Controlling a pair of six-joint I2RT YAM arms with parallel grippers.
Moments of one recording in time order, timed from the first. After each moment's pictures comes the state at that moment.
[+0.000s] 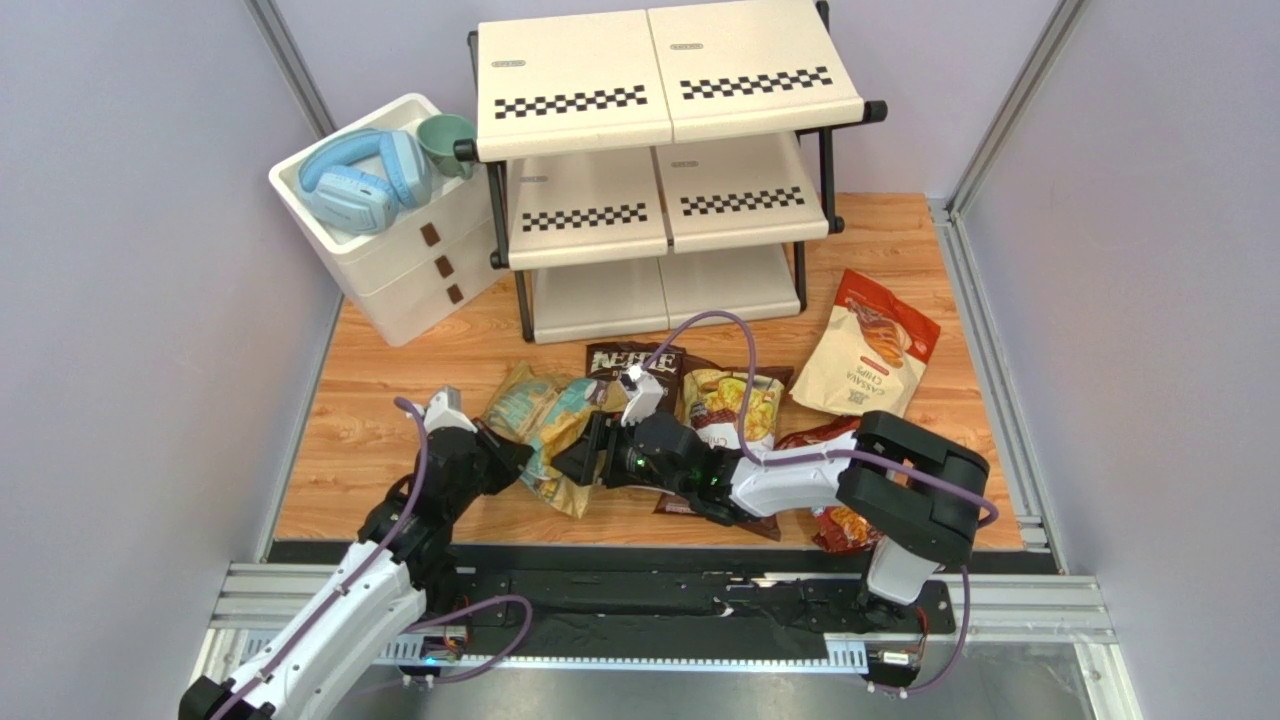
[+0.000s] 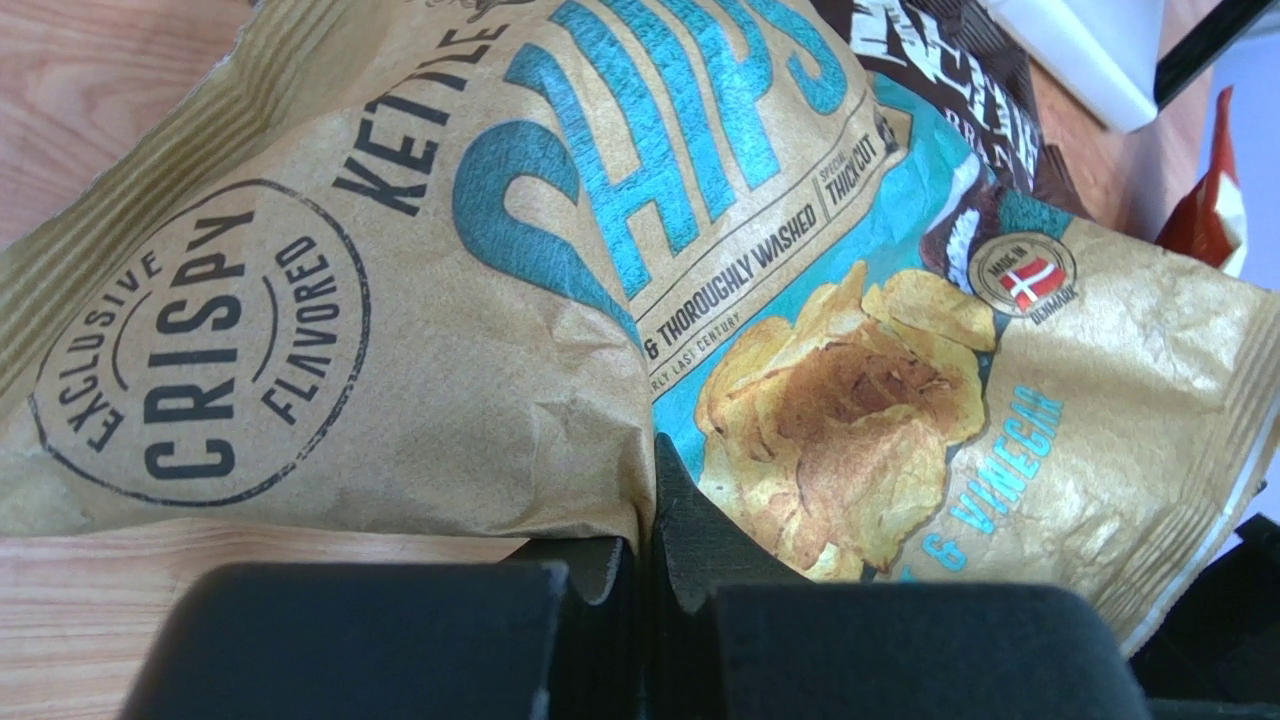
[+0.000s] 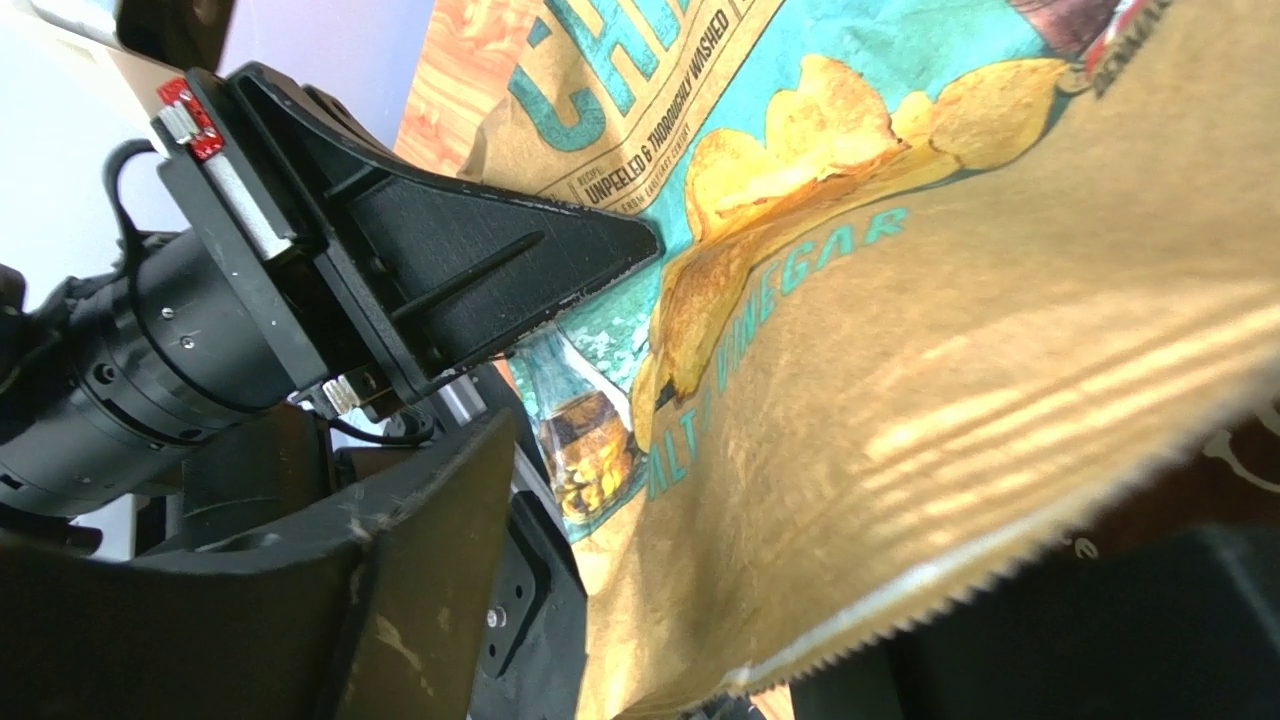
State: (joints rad) left arm -0.45 0.47 0.15 -0.24 -0.10 -0.95; right arm 1.13 1.69 0.71 0.65 0.08 0.95
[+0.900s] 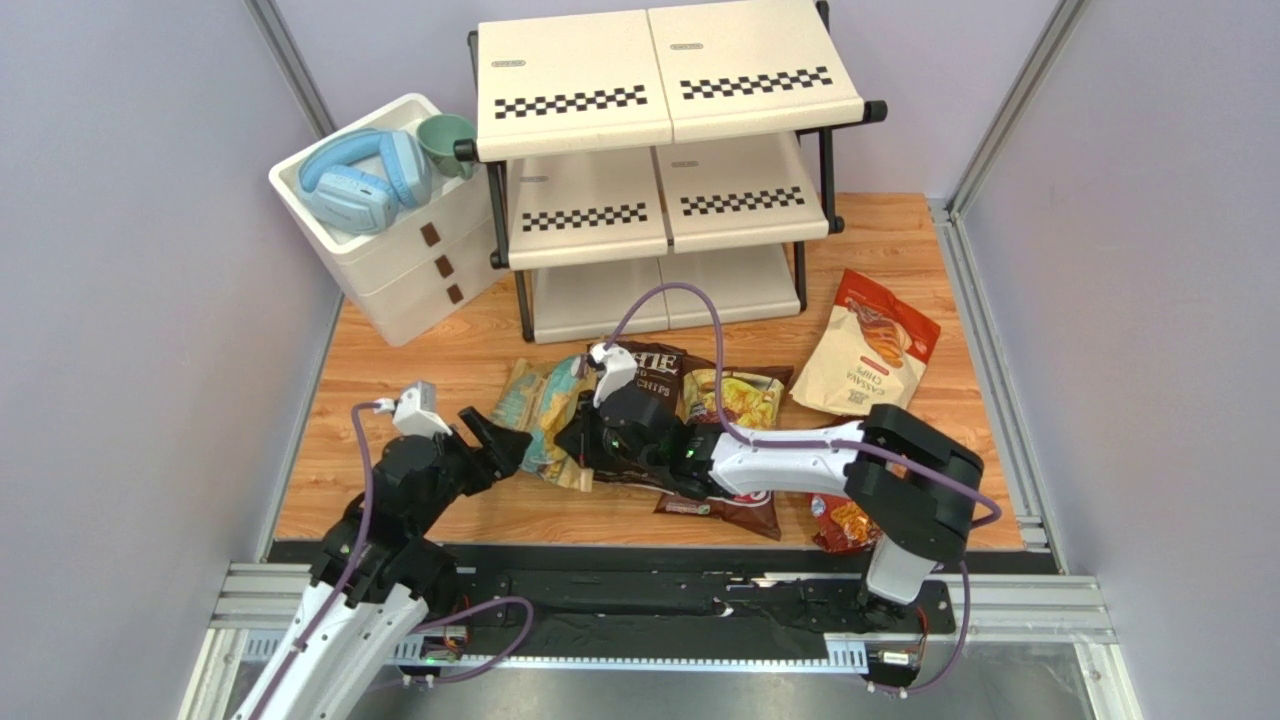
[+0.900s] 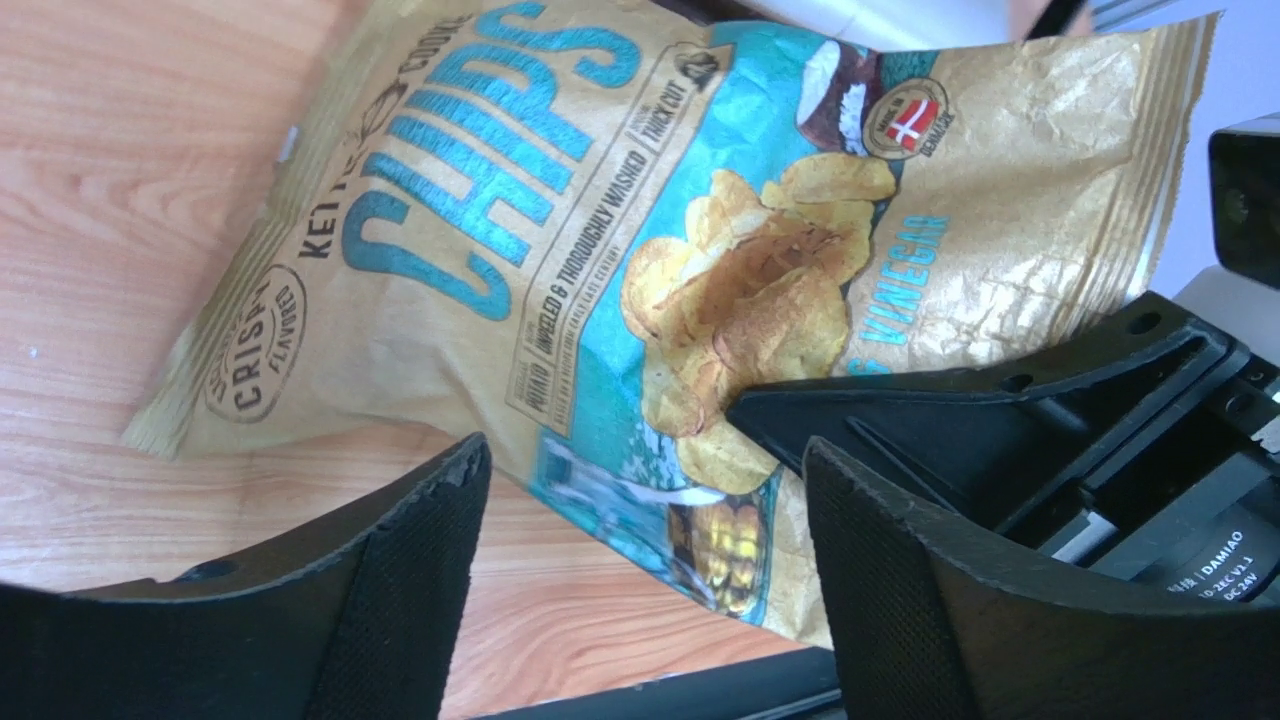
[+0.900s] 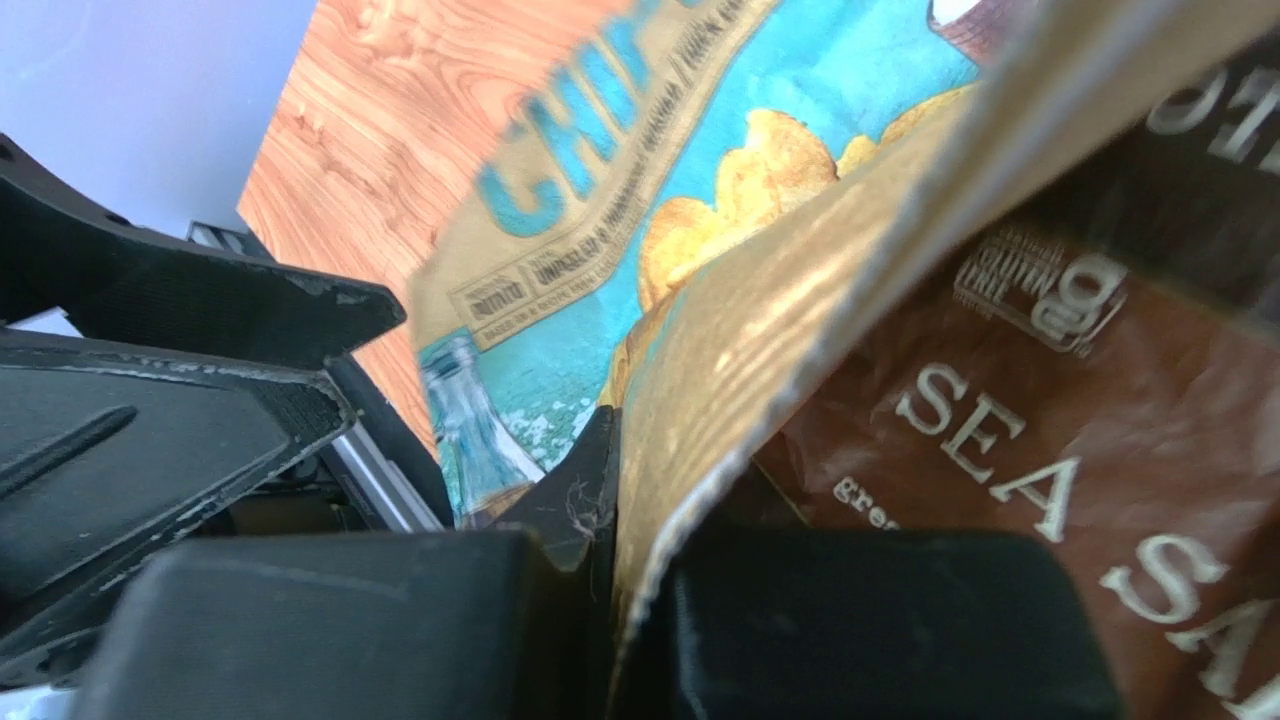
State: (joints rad) left arm -0.45 0.21 0.35 -0.60 -0.09 -0.81; right arm 1.13 1.72 0.92 0.37 0.13 0.77
